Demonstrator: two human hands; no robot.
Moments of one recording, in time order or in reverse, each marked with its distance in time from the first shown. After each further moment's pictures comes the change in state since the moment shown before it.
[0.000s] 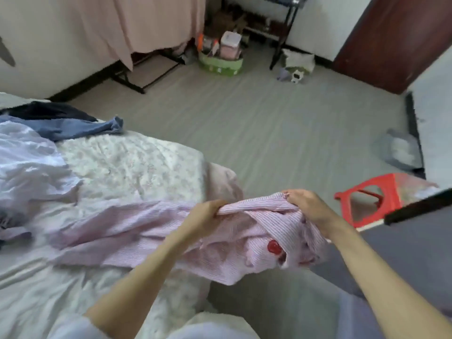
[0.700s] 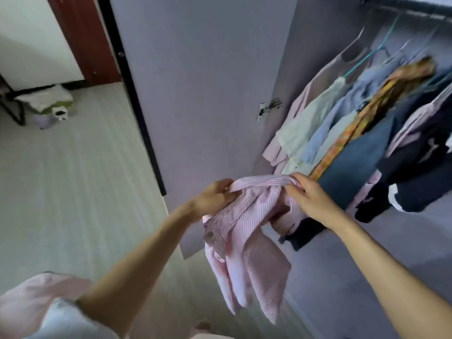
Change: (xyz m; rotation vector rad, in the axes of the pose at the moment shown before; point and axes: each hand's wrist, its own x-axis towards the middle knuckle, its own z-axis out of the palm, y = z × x) left_hand -0.010 0.436 0.258 -0.155 -0.967 0.513; right_hand -0.382 0.191 -0.234 -0.088 1.119 0.051
